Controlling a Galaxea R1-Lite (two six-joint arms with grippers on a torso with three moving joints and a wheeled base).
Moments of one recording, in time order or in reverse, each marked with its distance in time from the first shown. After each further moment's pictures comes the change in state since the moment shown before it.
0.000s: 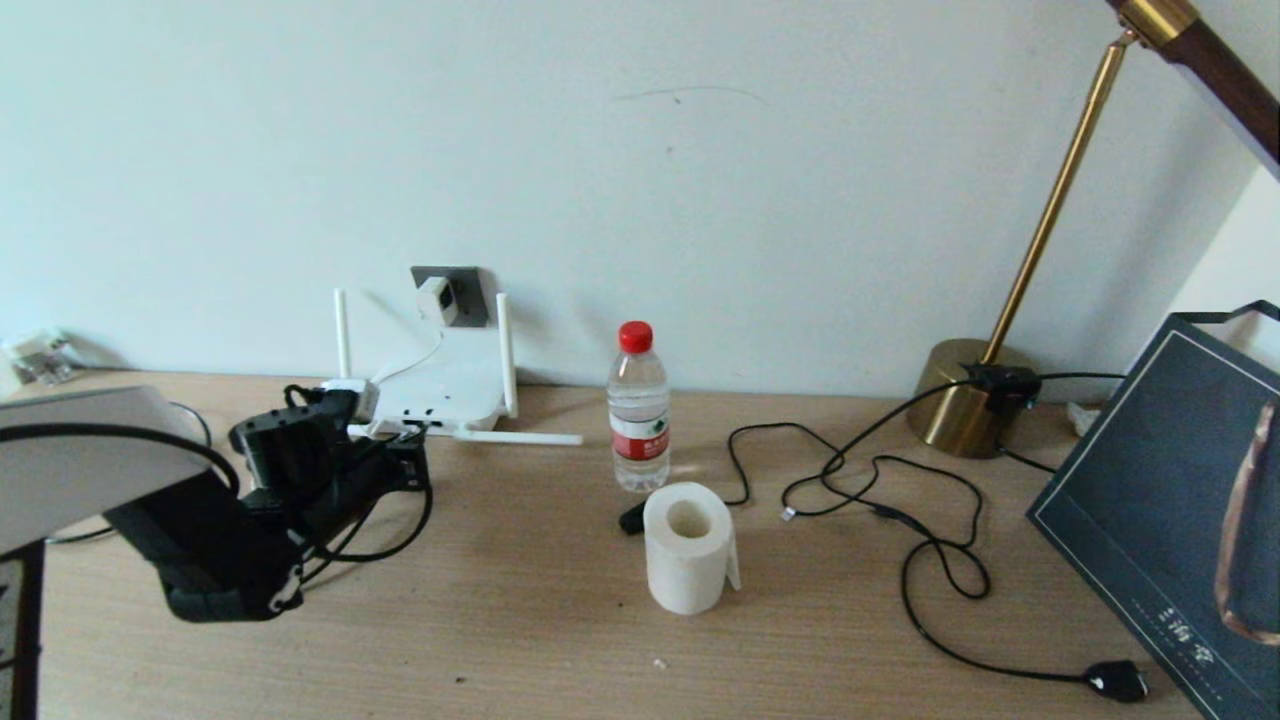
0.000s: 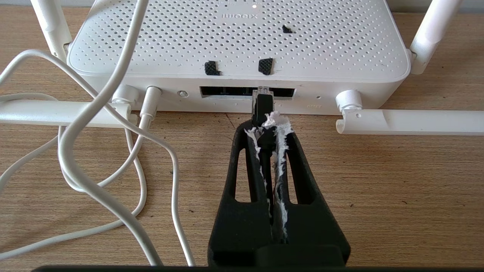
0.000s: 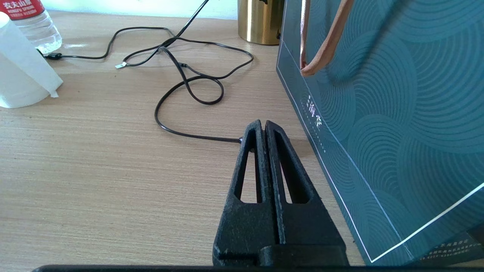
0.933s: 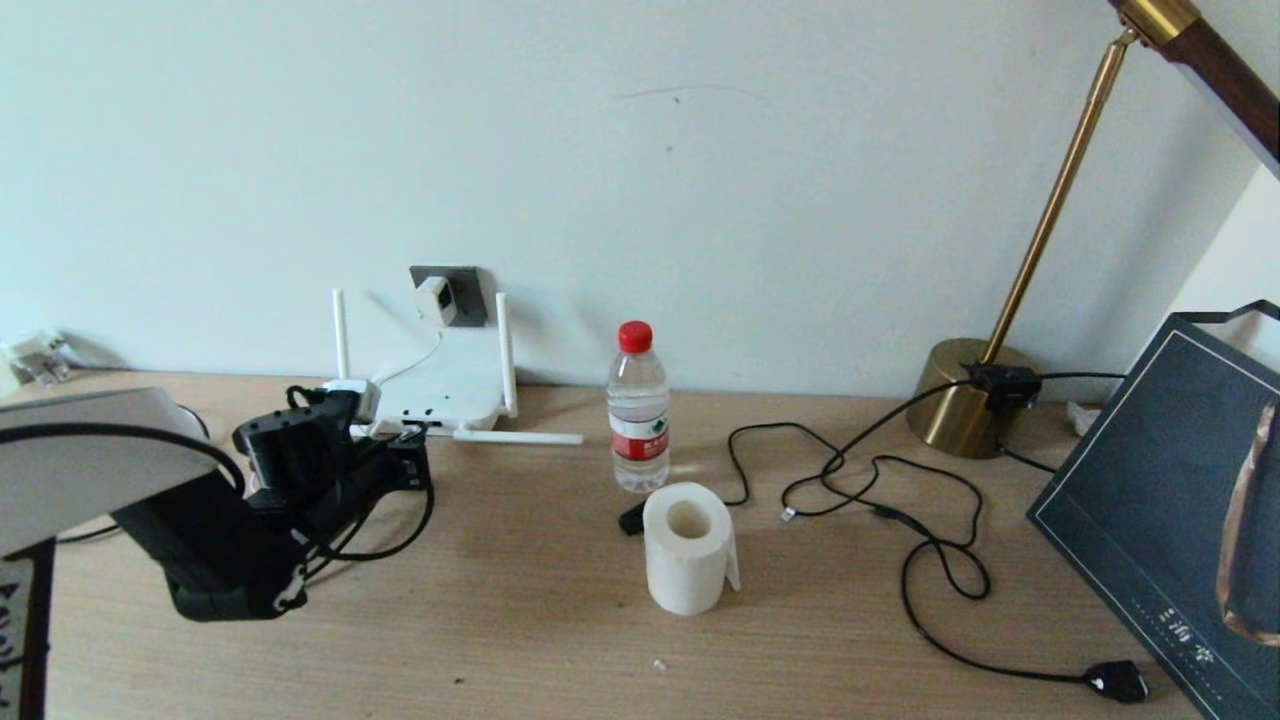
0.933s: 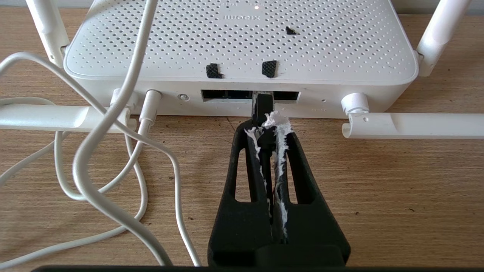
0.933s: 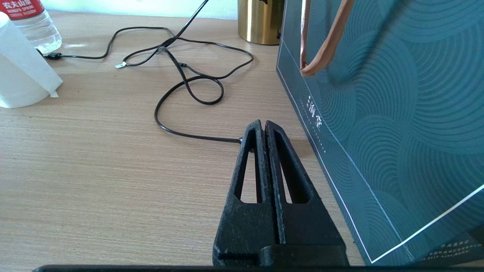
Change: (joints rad) left arm -0.001 0.014 -0.010 -0.007 0.000 0.000; right arm 0.000 0.000 0.000 0.000 0.000 0.000
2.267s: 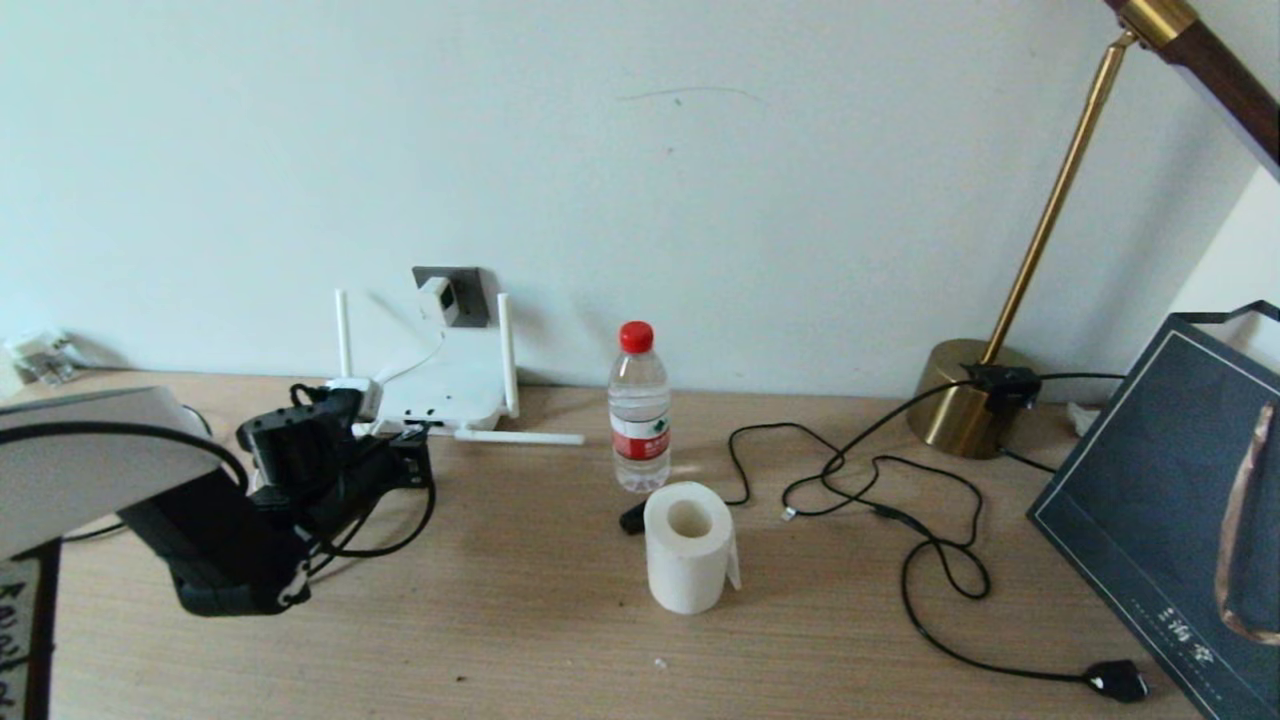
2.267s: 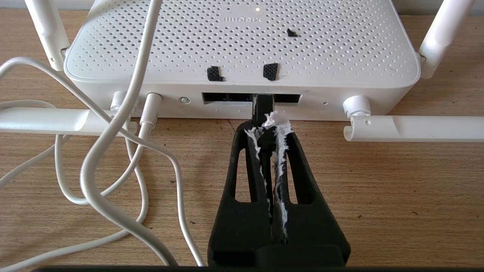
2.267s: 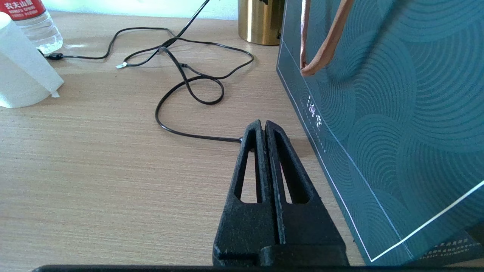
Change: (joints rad) left arm 0.000 0.015 -0.030 0.009 0.000 0.000; right arm 0.000 0.000 0.000 0.000 0.000 0.000
